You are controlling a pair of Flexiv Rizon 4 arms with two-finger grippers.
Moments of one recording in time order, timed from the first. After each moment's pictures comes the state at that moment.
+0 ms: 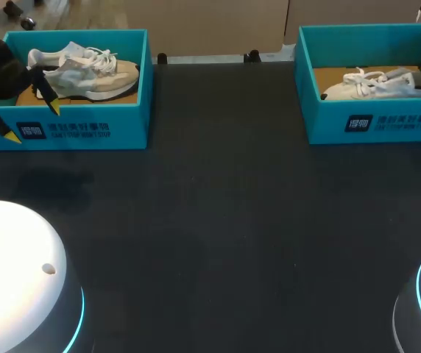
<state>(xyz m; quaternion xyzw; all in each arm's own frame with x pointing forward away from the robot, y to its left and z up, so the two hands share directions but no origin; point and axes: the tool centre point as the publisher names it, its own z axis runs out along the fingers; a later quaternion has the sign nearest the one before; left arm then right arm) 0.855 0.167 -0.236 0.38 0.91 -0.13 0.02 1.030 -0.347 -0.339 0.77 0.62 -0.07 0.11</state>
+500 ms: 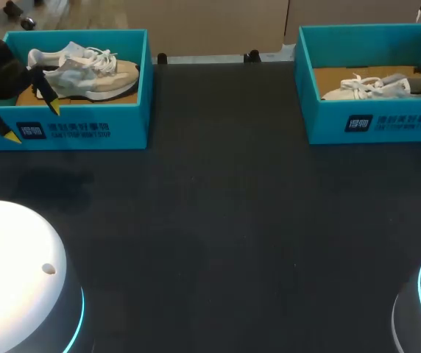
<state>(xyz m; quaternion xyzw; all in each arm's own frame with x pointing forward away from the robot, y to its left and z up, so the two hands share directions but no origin) 0.855 0.167 -0.236 0.38 0.91 -0.13 0.02 1.041 -0.346 -0.365 0.76 0.63 -0.08 0.09</state>
